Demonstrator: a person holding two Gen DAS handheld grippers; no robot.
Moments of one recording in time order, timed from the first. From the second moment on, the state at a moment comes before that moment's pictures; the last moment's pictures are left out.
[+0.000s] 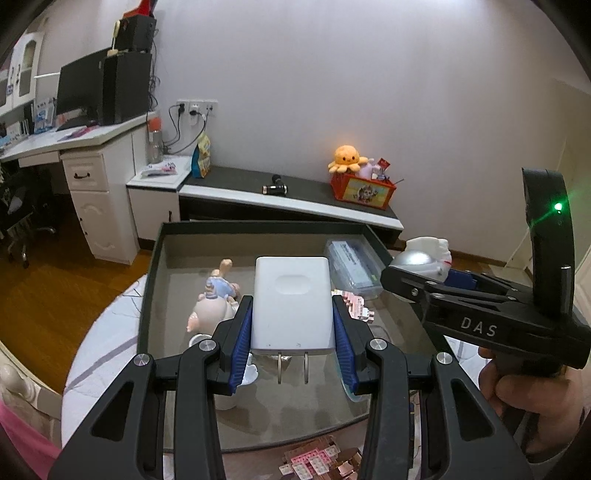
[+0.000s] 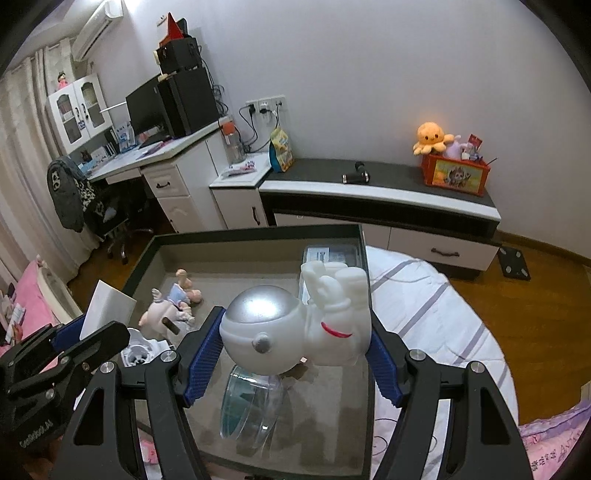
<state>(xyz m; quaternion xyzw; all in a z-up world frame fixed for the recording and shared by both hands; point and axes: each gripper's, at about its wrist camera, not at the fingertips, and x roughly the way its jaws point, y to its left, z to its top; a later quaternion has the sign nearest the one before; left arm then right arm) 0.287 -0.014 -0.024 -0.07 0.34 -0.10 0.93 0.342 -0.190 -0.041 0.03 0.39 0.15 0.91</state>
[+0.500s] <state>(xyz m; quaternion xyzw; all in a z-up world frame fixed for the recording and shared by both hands) 0.280 -0.010 -0.025 -0.06 0.32 -0.07 0.94 0.349 -0.187 -0.054 0.04 0.42 0.15 0.90</state>
